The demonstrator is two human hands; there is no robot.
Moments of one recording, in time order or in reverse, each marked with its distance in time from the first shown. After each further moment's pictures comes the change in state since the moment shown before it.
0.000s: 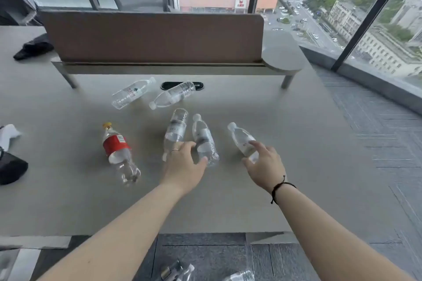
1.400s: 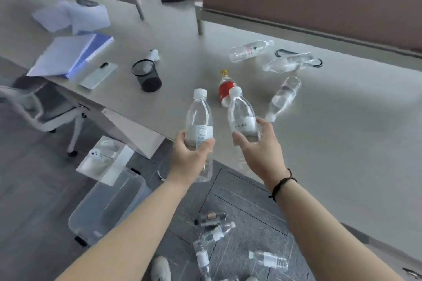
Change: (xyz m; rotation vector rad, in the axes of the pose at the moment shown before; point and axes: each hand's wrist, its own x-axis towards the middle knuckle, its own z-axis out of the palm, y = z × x) left_hand -0.167 -0.164 -0.096 -0.719 0.455 -0.502; right_hand -0.148 -0.171 0.133 0.352 -0.337 -0.229
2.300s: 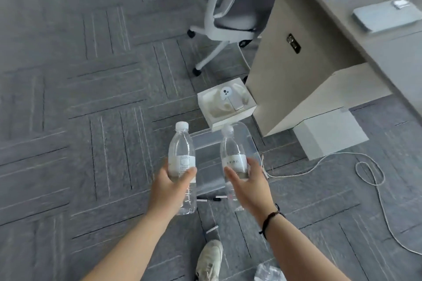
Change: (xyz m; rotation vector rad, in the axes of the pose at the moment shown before) left_hand 0.081 -0.398 -0.442 -0.300 0.584 -0.558; right_hand -0.106 0.029 0.618 -0.405 -0.746 -0.061
